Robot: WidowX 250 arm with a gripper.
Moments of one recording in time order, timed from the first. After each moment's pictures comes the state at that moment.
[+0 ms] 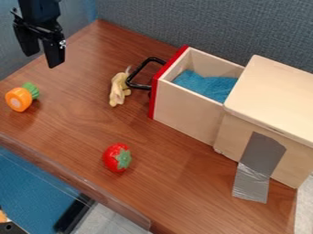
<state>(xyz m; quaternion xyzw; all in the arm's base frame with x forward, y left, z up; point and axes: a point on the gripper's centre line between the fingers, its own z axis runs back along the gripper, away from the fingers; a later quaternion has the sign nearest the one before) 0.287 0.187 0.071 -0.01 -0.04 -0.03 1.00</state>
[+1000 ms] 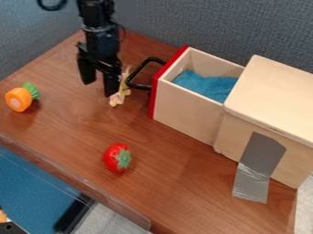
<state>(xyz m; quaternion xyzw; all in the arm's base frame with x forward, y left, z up) 0.342 0.109 0.012 -0.03 -0.01 -0.09 1.00</state>
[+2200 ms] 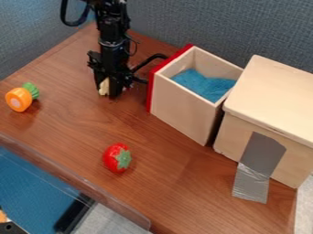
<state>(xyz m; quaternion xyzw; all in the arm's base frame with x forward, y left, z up) 0.367 0.118 -0.017 0.02 -0.02 -0.05 1.00</state>
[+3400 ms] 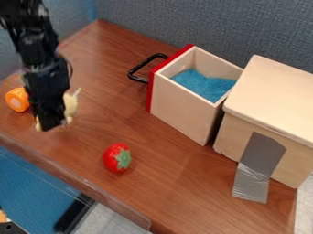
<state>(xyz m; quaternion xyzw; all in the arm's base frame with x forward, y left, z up) 0.228 0.126 -0.001 0.00 -0.01 -0.12 0.99</state>
